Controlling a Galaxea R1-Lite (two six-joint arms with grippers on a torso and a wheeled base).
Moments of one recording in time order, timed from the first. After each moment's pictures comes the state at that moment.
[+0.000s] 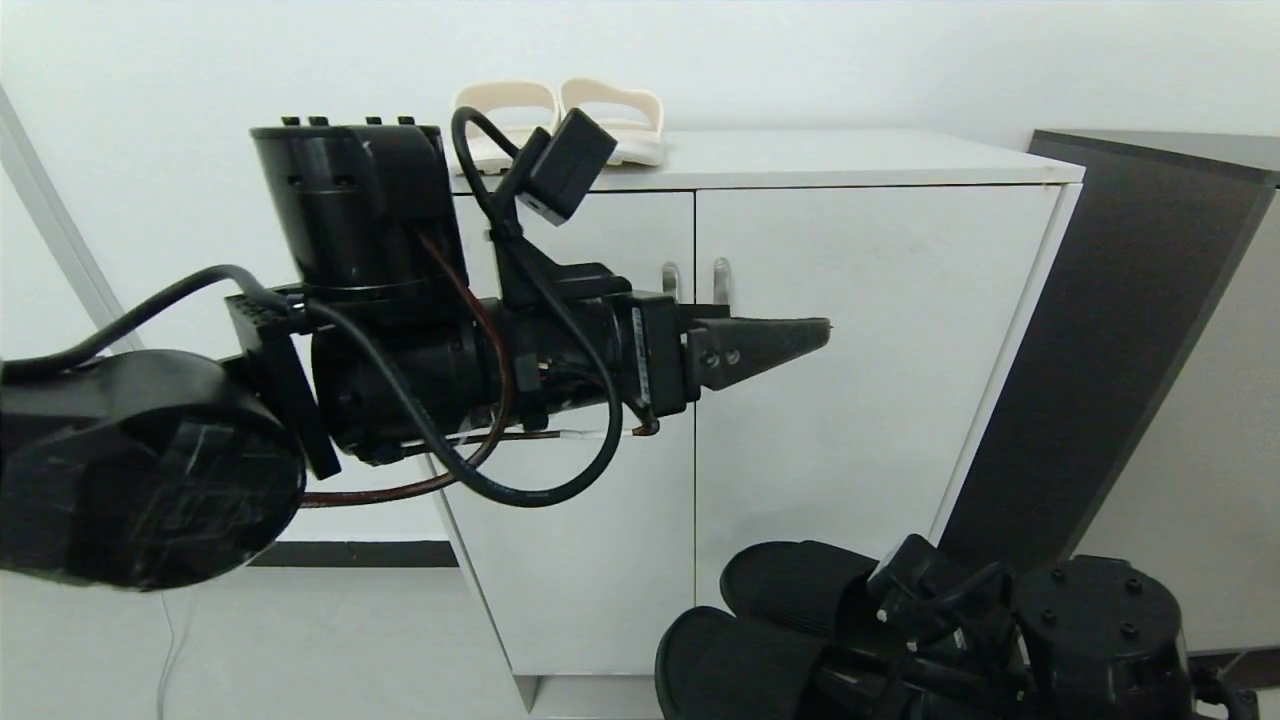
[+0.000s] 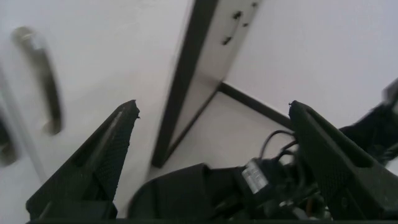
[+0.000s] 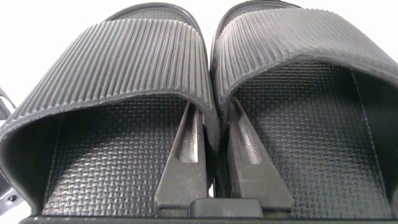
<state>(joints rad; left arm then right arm) -0.67 1.65 -1.10 -0.55 -0.50 -0.22 0.88 1.67 -0.34 -0.90 -0.04 0.08</state>
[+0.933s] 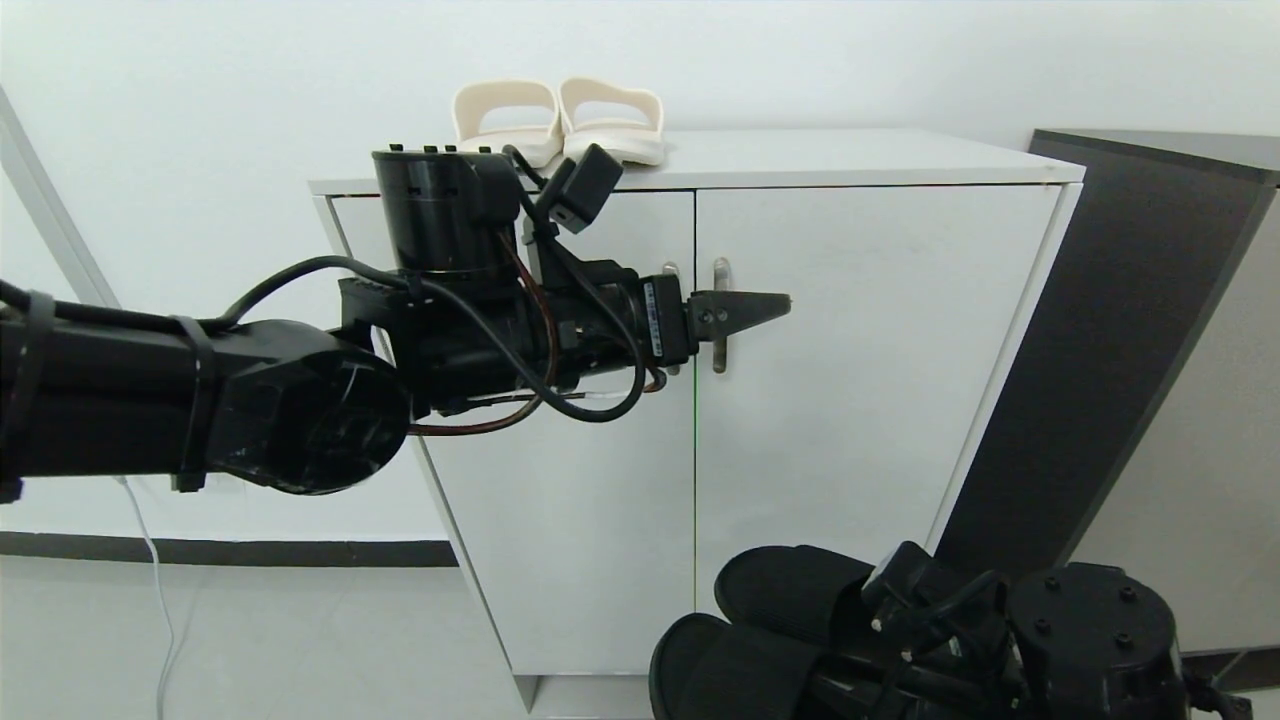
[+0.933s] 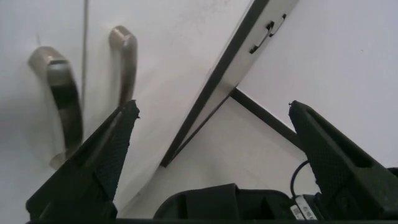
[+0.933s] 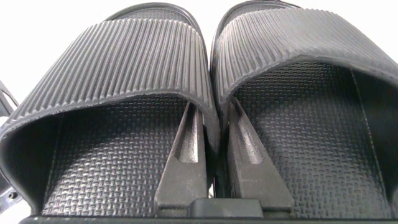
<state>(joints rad) -0.59 1.79 -1.23 -0.51 -0.47 -0.30 0.89 1.68 -0.33 -0.92 -0.04 0.08</state>
